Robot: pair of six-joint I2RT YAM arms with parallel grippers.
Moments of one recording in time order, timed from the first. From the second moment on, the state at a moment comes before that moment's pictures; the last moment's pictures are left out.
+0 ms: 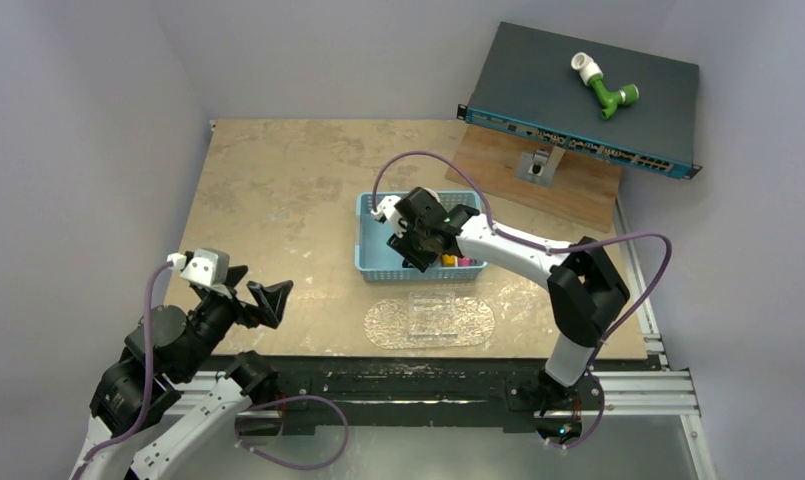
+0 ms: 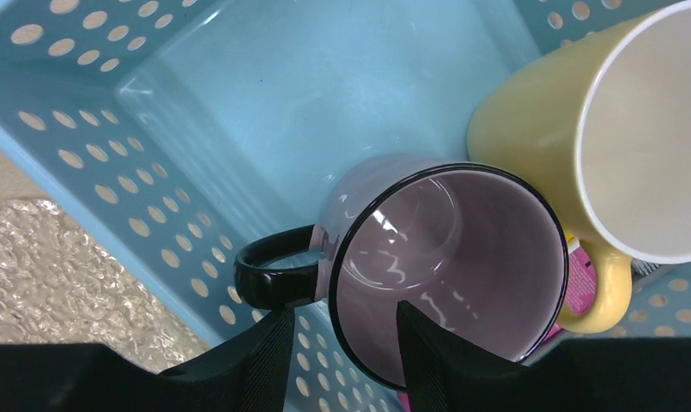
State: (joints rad) left arm -0.68 0.21 0.89 -0.85 -0.29 -0.23; right arm 0.80 1.73 1.28 -0.57 0.09 -0.19
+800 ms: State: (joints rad) left arm -0.68 0.21 0.89 -0.85 -0.29 -0.23; right arm 0.80 1.87 1.38 -0.59 0.08 -0.16
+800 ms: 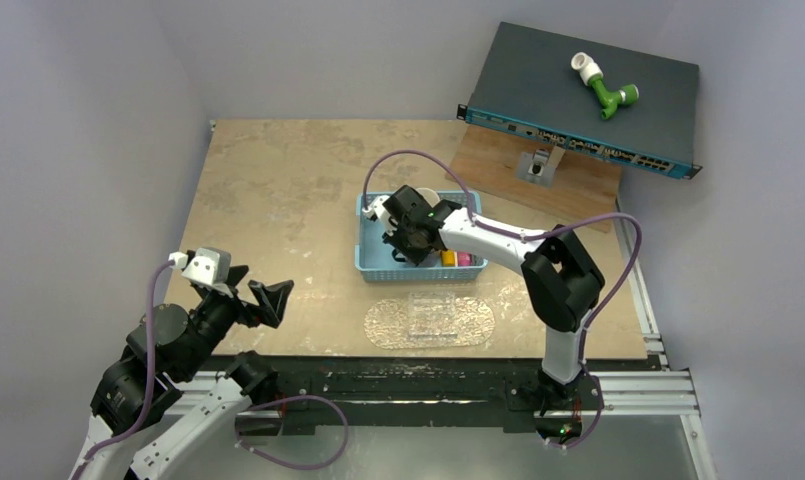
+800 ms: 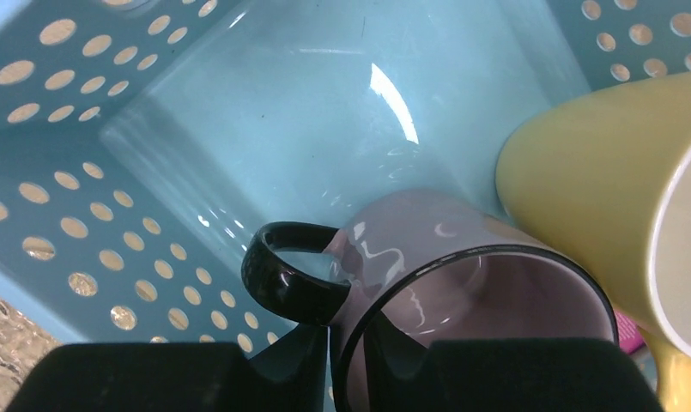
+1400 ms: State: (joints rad) left arm -0.68 0.21 0.89 -0.85 -0.29 -0.23; right arm 0.80 1.89 1.42 -0.62 0.09 -0.11
